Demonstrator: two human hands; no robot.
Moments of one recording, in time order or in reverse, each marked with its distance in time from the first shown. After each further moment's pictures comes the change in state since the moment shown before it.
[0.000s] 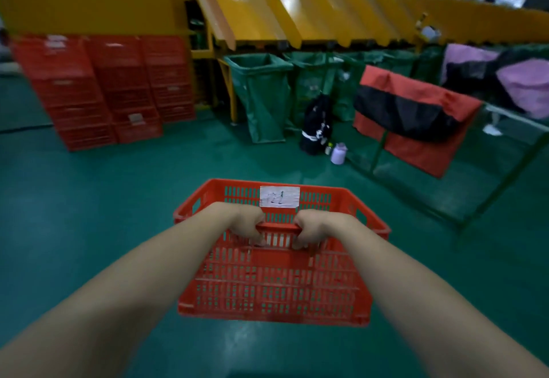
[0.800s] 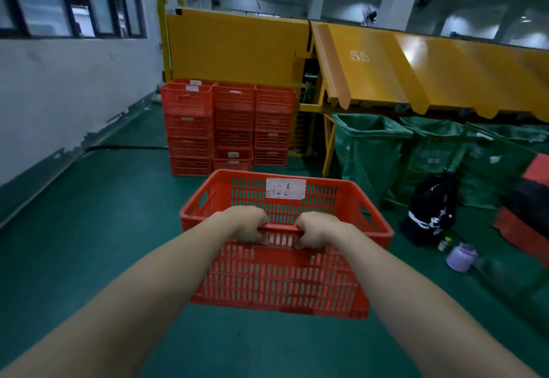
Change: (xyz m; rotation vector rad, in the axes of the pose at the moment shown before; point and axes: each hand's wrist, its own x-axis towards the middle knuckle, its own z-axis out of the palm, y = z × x) left_hand 0.060 -0.370 -0.189 0.000 0.335 -0.385; right_hand 0.357 -0.216 -0.249 -0.431 0.195 -0.328
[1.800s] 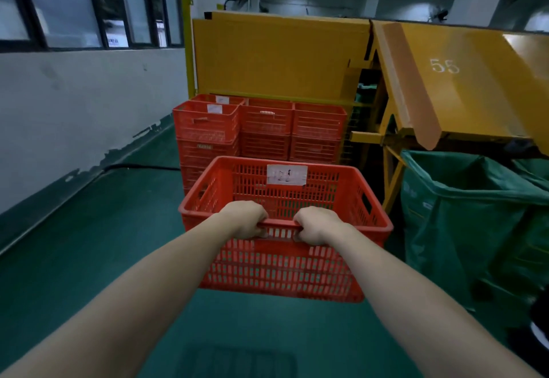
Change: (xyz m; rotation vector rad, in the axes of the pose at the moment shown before) left_hand 0.514 -0.368 -0.164 0.035 0.141 -0.204; right_hand 0.625 0.148 -0.236 -0.117 0.135 -0.192
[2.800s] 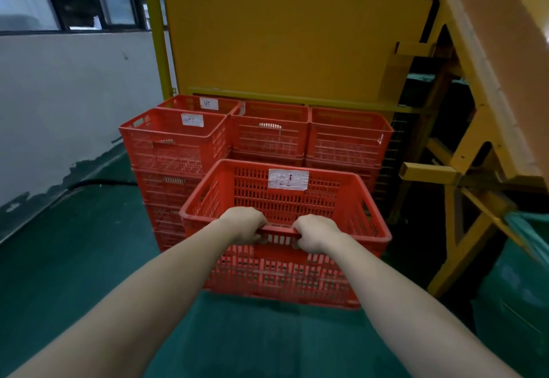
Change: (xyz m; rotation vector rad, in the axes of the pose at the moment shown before) left_hand 0.625 -0.295 -0.013 -0.028 -0.103 -0.050; right_hand 0.652 0.268 -0.055 0.047 -0.067 -0.011
